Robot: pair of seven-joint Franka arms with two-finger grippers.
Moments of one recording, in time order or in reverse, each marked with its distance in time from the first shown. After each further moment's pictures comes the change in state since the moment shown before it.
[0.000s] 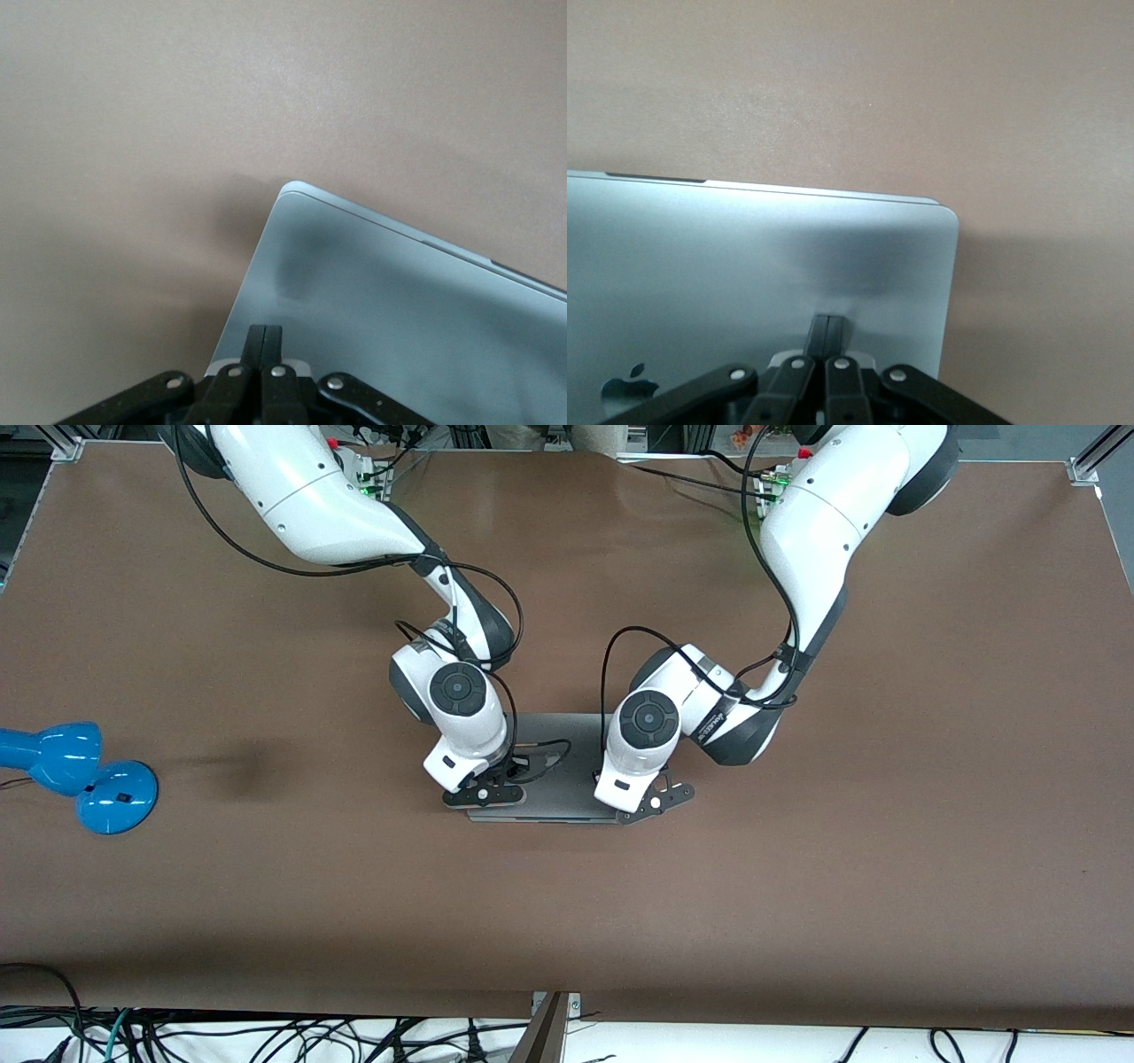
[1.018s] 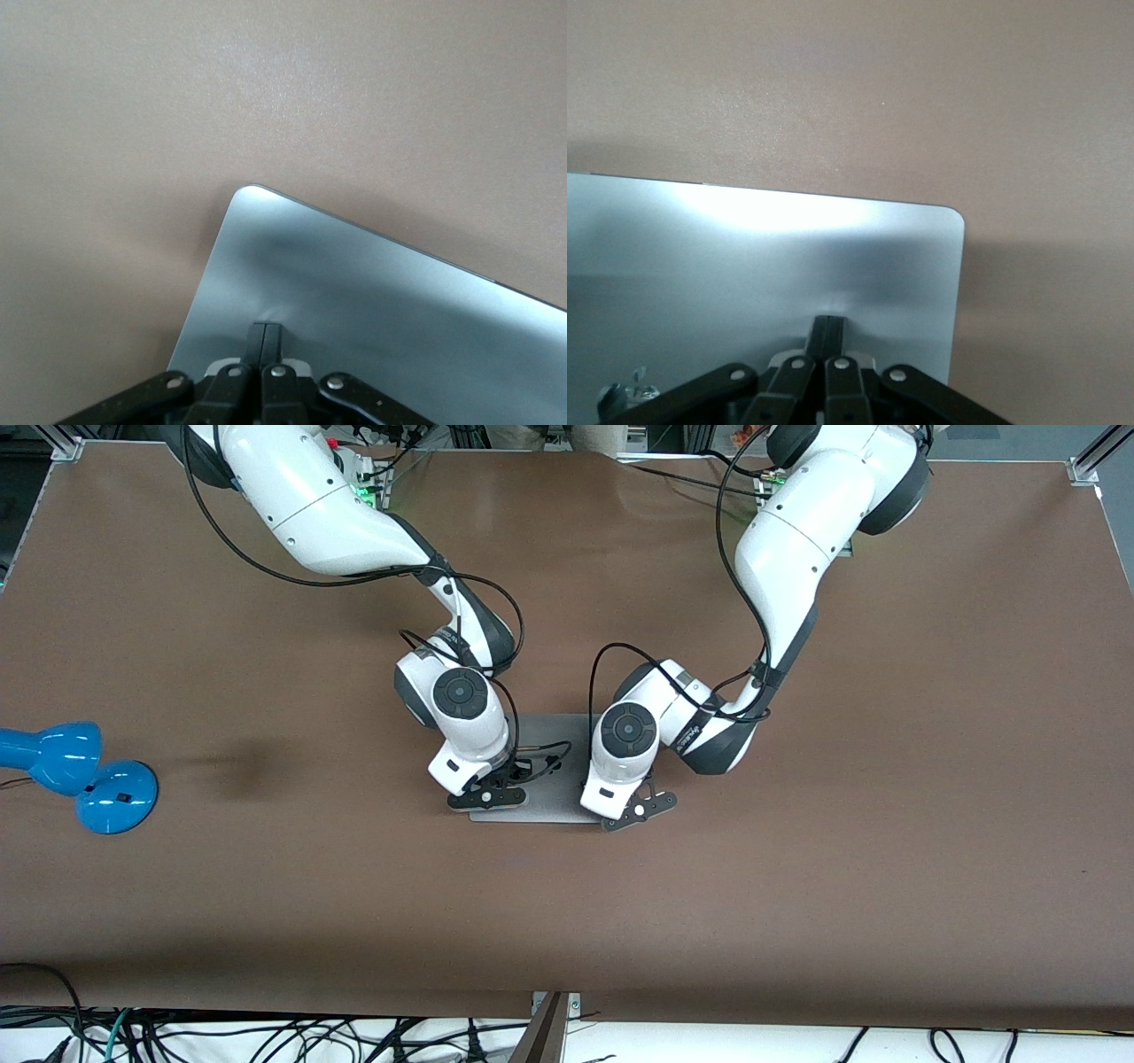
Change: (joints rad) left arm -0.061 0.091 0.045 0.081 0.000 0.033 -0.009; right arm 0.004 0.026 -0.005 -0.004 -0.012 0.051 -0.002
